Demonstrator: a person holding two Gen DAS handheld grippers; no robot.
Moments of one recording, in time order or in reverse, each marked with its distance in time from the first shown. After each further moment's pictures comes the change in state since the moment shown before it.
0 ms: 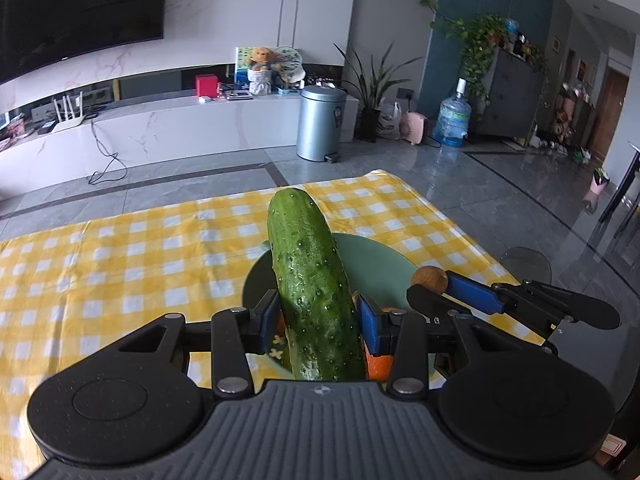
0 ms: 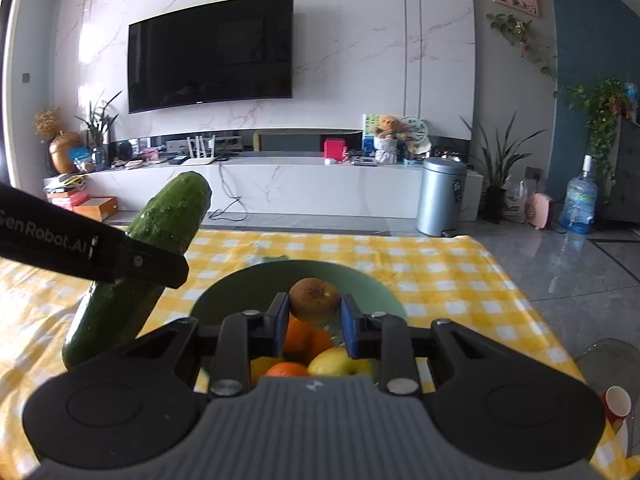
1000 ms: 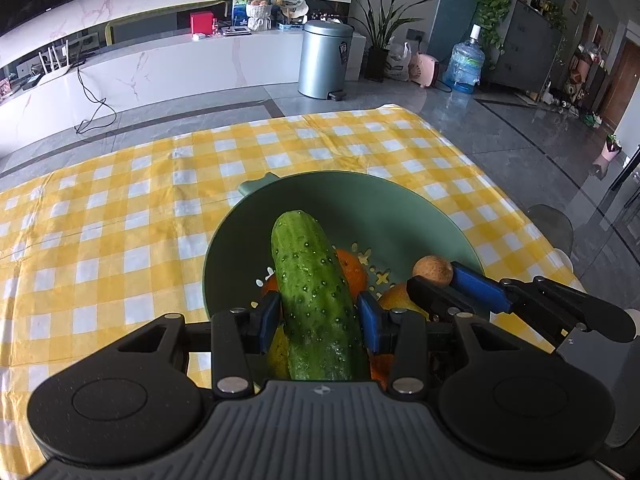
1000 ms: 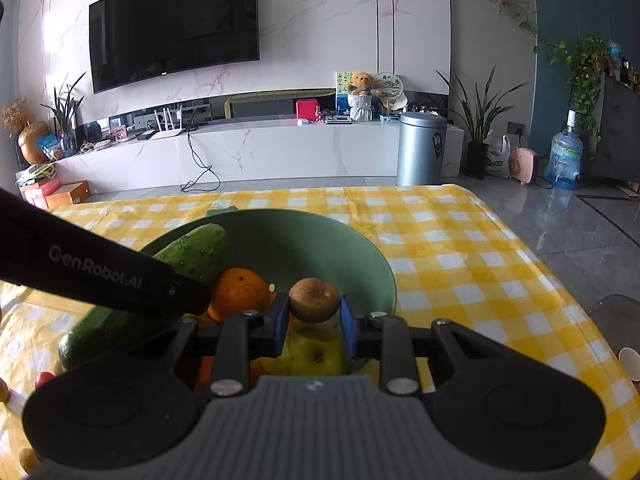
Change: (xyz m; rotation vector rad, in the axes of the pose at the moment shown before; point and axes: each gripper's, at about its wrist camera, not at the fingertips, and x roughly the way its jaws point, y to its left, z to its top) left arm 0.077 0.005 -0.010 -0.023 0.185 0.002; right arm 0.066 -0.016 -0.029 0.046 0.120 -0.043
